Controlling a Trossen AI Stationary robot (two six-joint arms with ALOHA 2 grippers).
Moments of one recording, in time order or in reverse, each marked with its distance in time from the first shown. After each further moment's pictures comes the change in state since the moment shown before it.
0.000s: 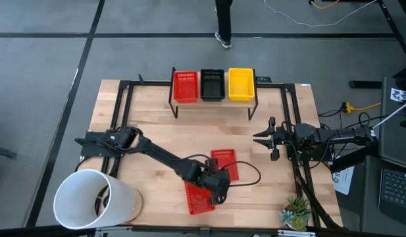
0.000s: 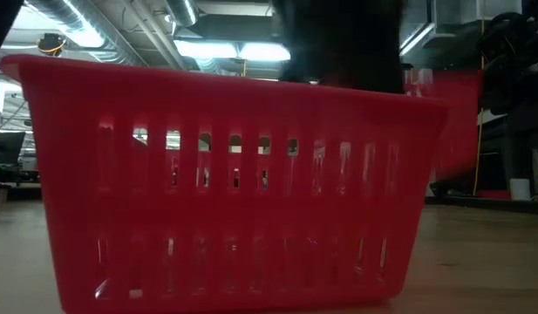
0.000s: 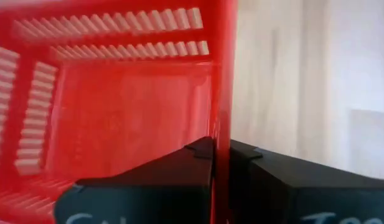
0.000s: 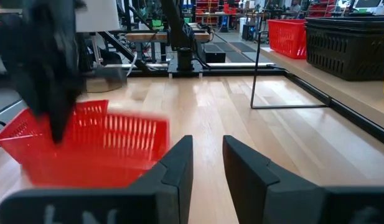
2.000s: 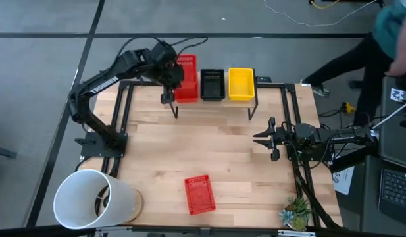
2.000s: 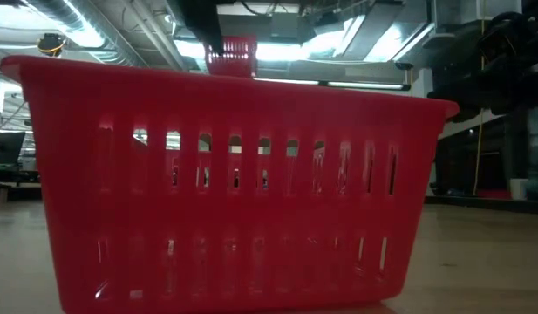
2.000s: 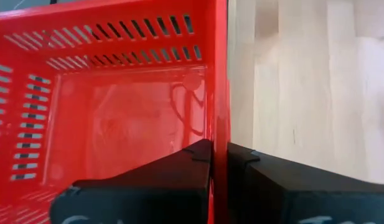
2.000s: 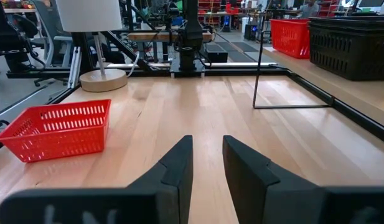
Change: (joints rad) left arm 0.919 -0.668 -0.052 -0.569 0.368 0.910; right arm 0.000 0.000 0.000 0.000 -0.010 0.000
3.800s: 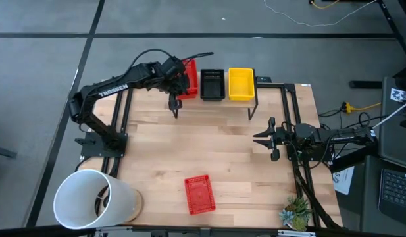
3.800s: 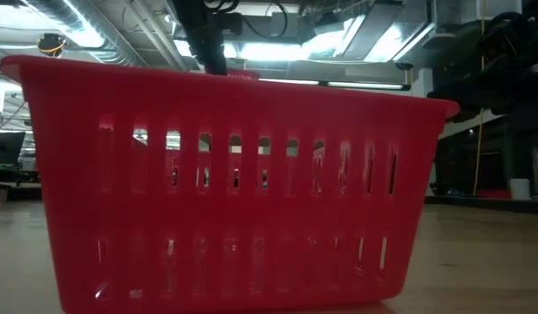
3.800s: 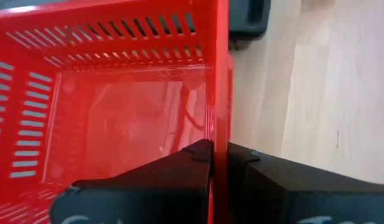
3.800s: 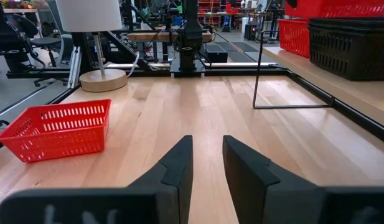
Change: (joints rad) left arm -0.054 -0.004 -0.237 0.205 -0.190 -0.081; right arm 0.000 0.000 0.000 0.000 0.000 0.000
